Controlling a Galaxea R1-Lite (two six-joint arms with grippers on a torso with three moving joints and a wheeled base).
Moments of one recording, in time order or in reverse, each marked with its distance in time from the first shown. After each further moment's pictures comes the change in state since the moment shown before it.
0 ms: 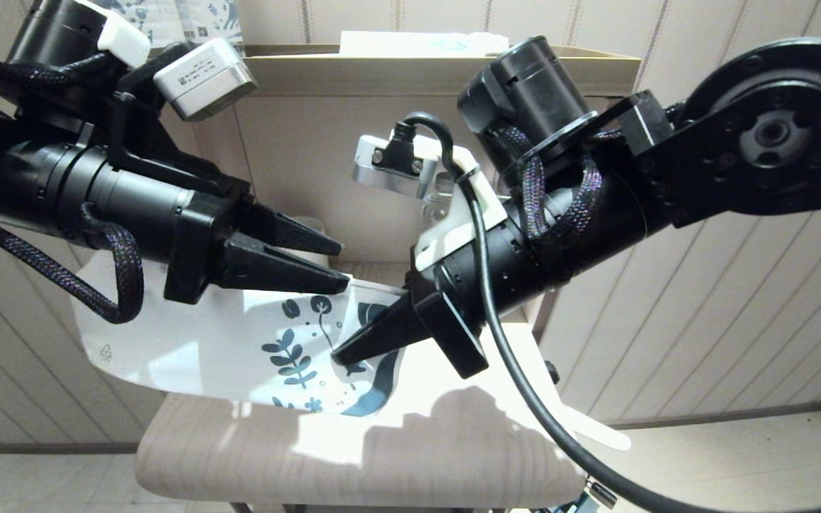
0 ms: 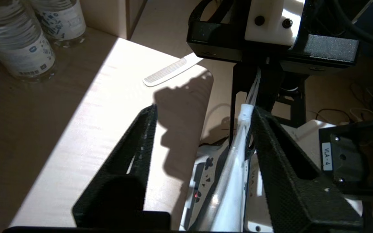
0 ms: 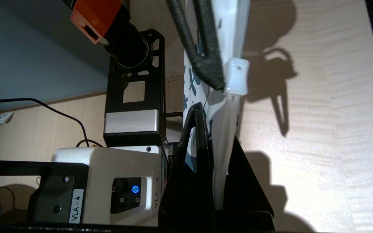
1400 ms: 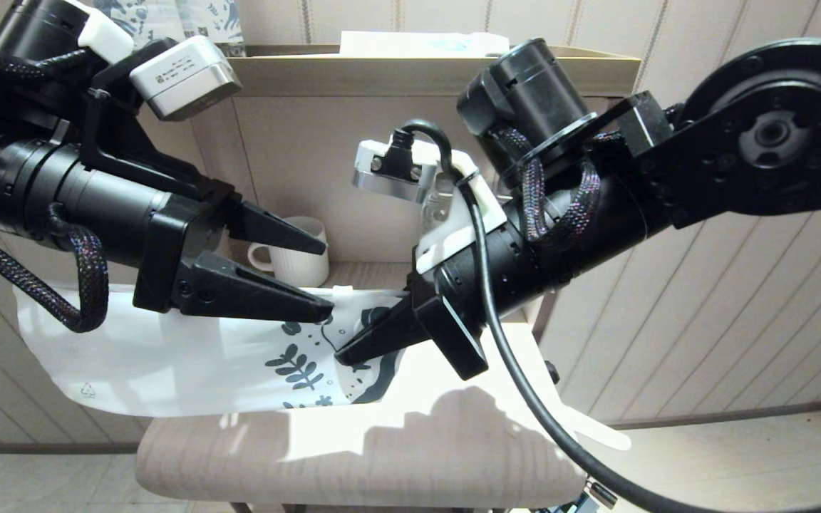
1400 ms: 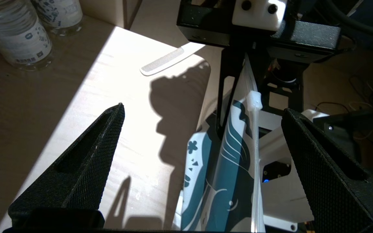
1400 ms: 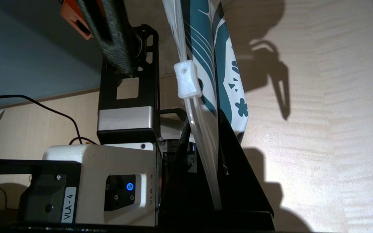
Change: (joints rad) left arm 0.015 -0.013 -0.029 0.096 0.010 0.042; right arm 0.000 0.001 0.000 0.008 -0.023 -0.016
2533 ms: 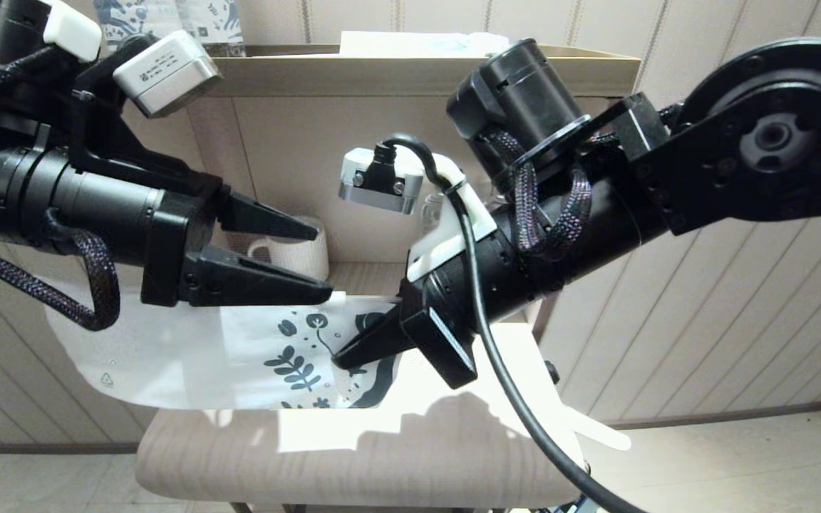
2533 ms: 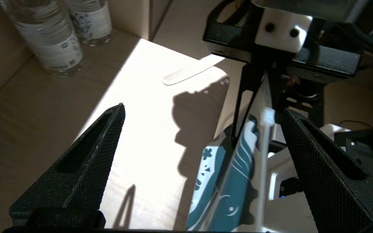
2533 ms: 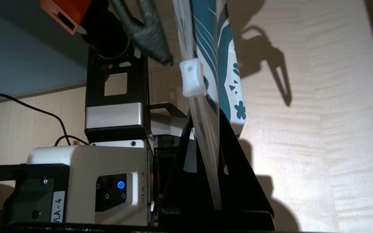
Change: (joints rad) left arm 0.012 -0.055 0.106 -0.181 0.047 -0.080; right arm 0.024 0.002 -0.004 0.005 -0.077 -0.009
